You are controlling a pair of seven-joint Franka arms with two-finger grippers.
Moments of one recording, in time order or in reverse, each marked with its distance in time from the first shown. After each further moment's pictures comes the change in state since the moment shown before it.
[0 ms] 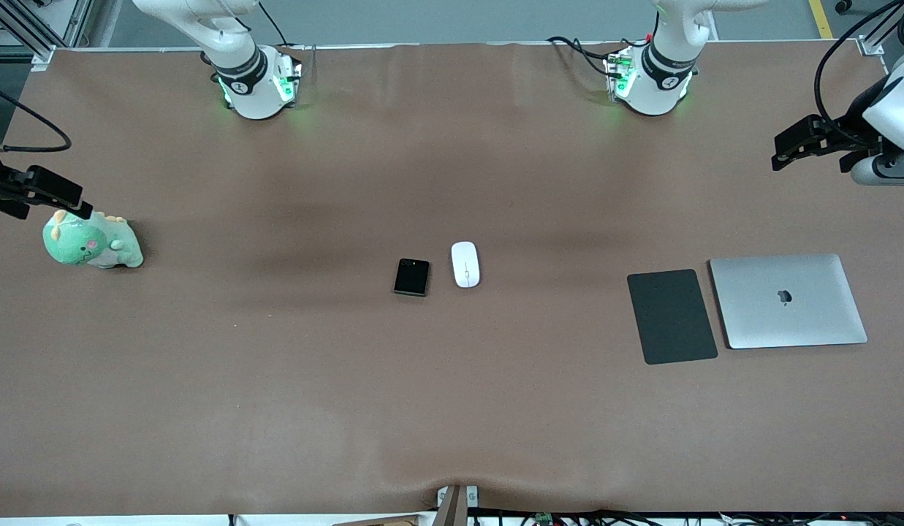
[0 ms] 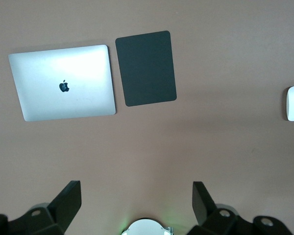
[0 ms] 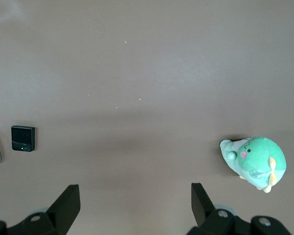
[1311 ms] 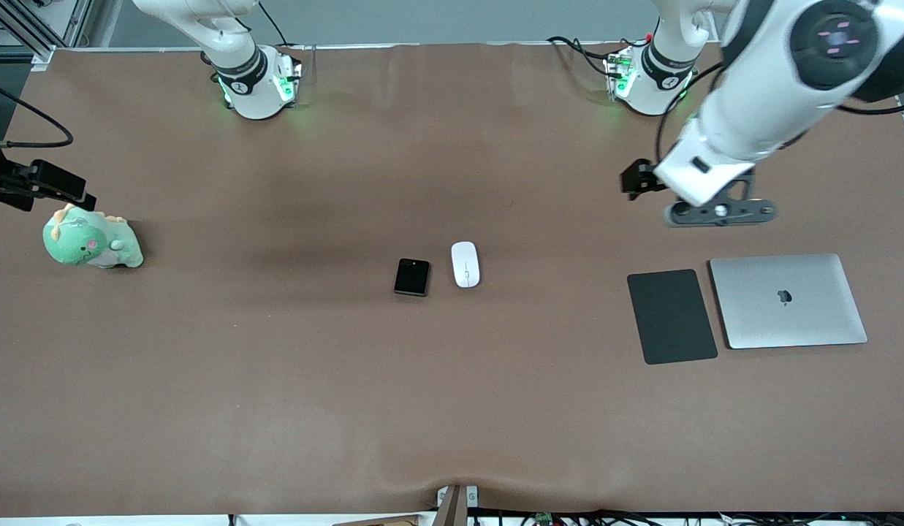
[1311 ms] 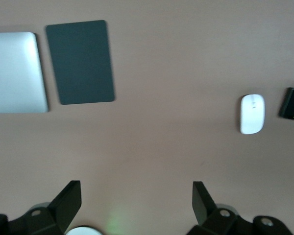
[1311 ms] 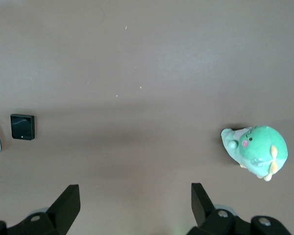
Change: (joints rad) left arm -0.155 0.158 -0.220 -0.029 0.000 0.161 -0.455; right arm 0.000 -0.001 0.005 0.008 0.001 -0.069 0.000
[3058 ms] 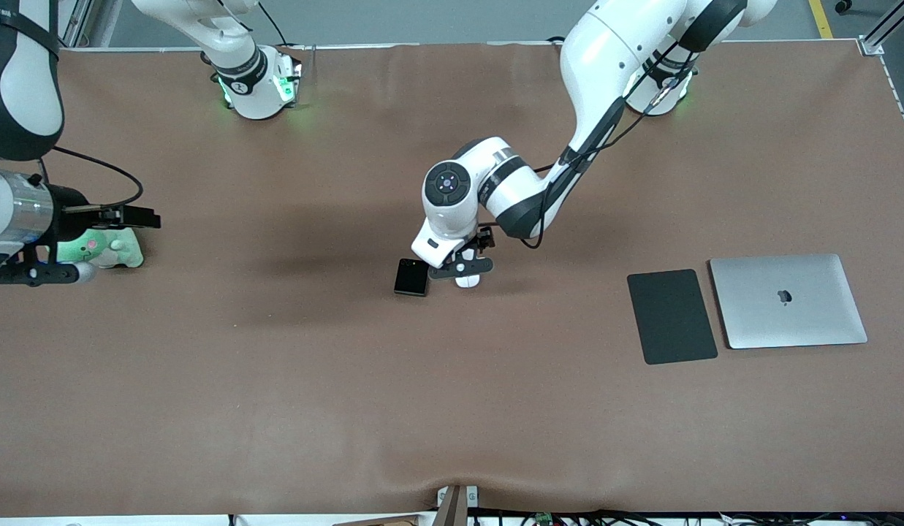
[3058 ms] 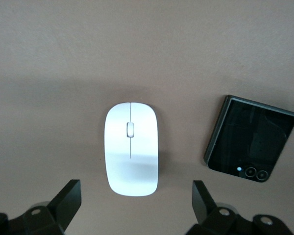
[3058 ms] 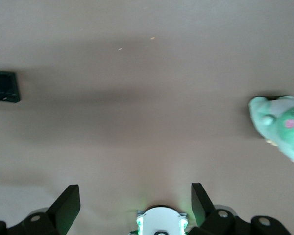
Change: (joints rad) left arm -0.440 0.660 0.008 0.168 0.177 0.508 -0.549; right arm 0.039 0.165 0.006 -0.023 0.053 -0.084 0.001
